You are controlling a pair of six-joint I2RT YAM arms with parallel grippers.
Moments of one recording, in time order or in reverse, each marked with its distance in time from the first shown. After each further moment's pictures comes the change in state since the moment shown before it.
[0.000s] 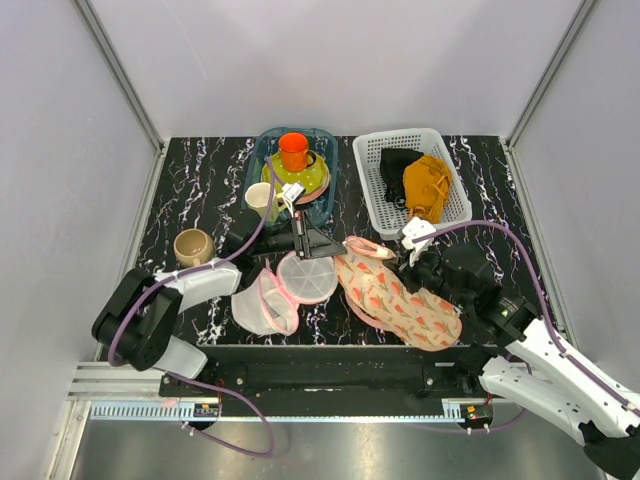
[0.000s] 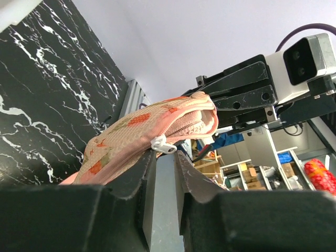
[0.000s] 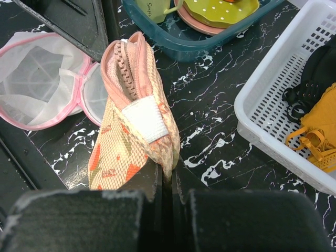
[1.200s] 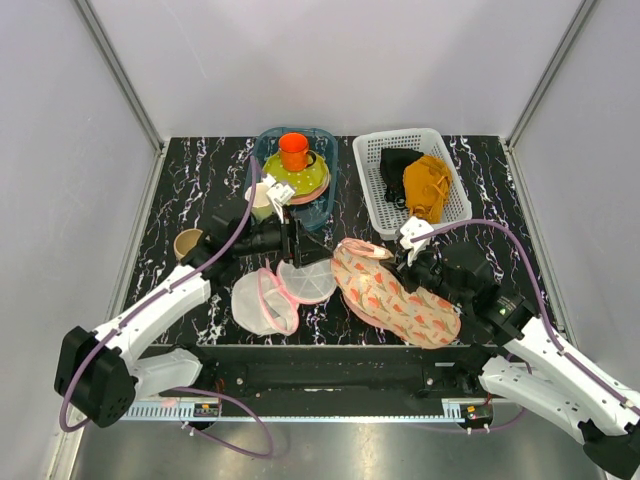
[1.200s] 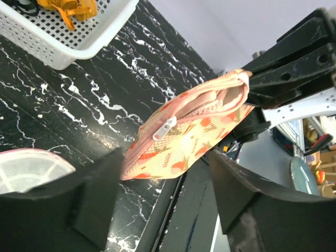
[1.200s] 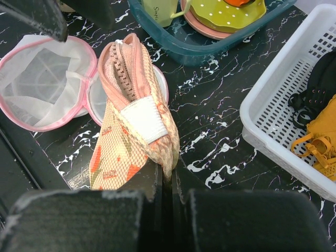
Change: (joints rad) left arm -0.001 -0.355 0.153 -0.868 -0.201 0.697; right arm 0.000 0.016 0.000 0.025 -0.027 0.000
